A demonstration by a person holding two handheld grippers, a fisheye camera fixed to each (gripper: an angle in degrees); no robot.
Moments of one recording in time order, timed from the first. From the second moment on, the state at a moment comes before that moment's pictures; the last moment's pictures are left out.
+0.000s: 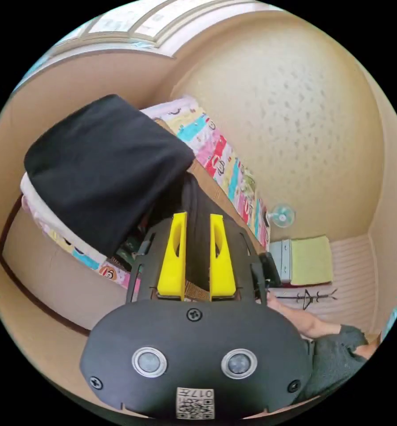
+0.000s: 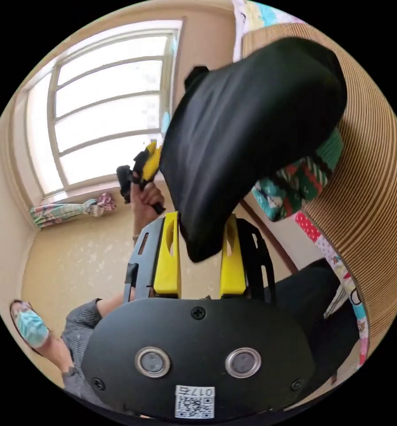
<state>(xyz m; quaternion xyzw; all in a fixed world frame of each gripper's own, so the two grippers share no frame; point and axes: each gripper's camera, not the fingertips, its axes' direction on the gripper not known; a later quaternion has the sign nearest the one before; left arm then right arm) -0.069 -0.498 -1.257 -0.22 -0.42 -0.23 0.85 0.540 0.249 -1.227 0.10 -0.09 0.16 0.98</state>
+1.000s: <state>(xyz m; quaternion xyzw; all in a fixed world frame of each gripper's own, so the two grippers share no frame) -0.248 -0.267 -1.141 -0.53 -0.63 -0.14 0.55 0.749 0.829 -1.232 0.57 -0.22 0.50 0.61</state>
